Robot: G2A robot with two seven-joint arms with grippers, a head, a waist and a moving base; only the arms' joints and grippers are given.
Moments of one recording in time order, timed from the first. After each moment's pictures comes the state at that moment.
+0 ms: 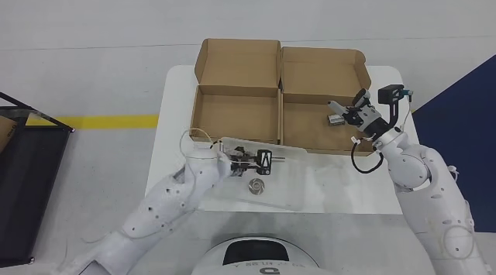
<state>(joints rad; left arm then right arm) 1.28 -1.21 -0.85 -1.65 1.93 -0.75 -0.46 -1.53 -1.01 1.53 -1.63 -0.64 -0.45 0.19</state>
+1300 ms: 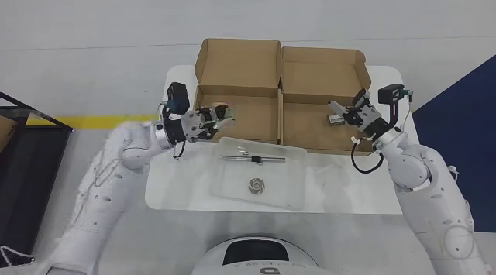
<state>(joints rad) 1.24 -1.10 -1.22 -1.49 0.73 -1.01 -0.14 -1.53 -1.01 1.53 -1.63 -0.64 -0.45 0.19</state>
